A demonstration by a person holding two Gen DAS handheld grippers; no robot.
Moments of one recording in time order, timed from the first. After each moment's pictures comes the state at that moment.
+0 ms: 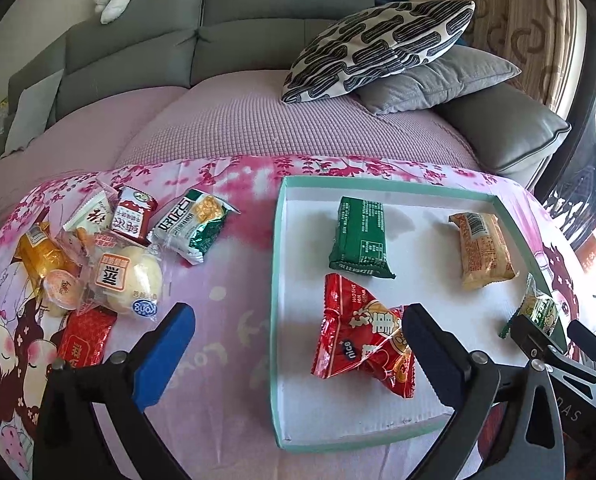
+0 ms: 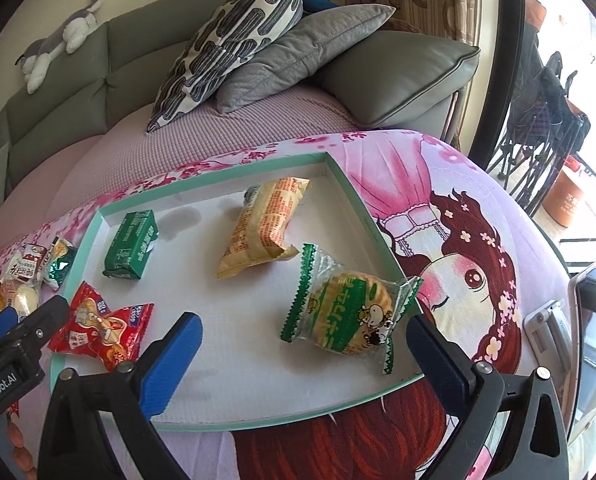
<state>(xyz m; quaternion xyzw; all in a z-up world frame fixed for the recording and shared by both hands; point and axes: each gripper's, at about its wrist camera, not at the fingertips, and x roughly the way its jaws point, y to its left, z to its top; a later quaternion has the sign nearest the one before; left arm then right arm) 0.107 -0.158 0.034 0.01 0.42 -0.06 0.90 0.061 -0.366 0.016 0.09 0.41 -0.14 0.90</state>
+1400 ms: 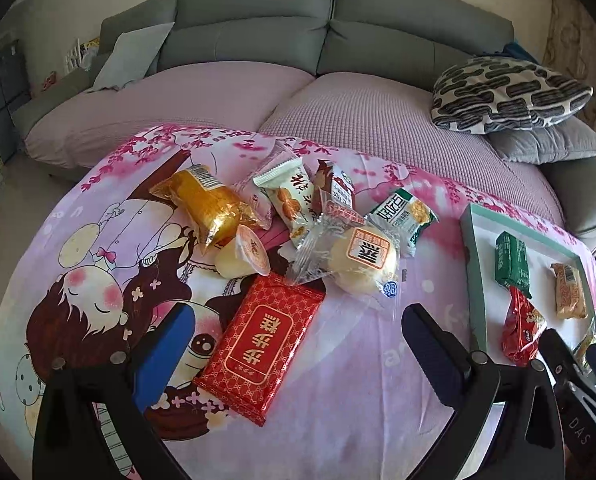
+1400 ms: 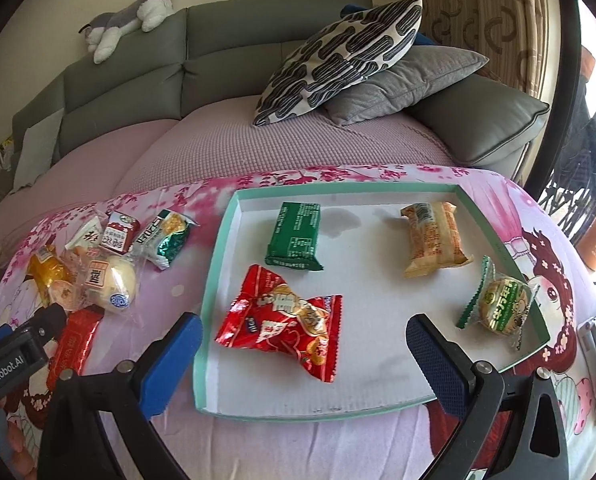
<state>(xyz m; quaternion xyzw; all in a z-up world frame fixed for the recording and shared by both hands) 0.084 0.004 0.042 -0.08 0.43 0.08 0.90 0.069 -0.222 0.033 0.05 0.39 -0.07 0.92</state>
